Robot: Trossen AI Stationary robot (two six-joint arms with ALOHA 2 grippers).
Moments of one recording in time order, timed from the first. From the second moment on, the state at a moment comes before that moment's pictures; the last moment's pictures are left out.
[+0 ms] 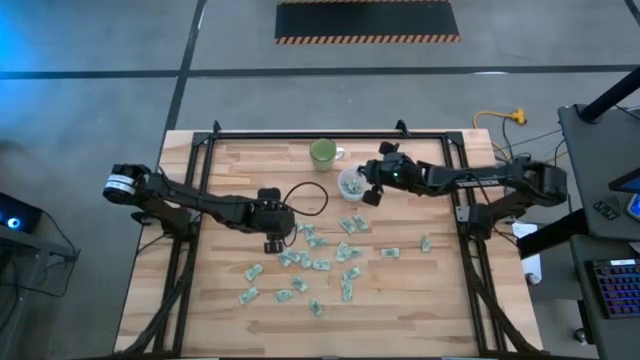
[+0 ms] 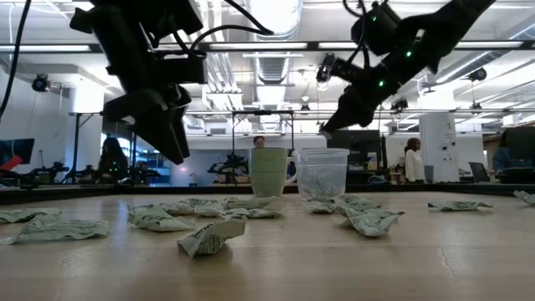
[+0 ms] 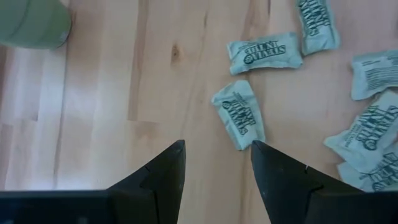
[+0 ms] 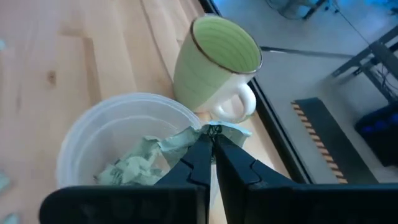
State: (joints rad) left arm -0.13 1.46 0.88 -0.54 -0.37 -0.10; right arm -0.31 1.40 0.68 0.14 0.27 -0.26
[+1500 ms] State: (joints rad) left arm 0.00 1.60 0.79 -0.31 -0.15 0.06; right arm 0.00 1.13 0.77 -0.51 0.22 0.16
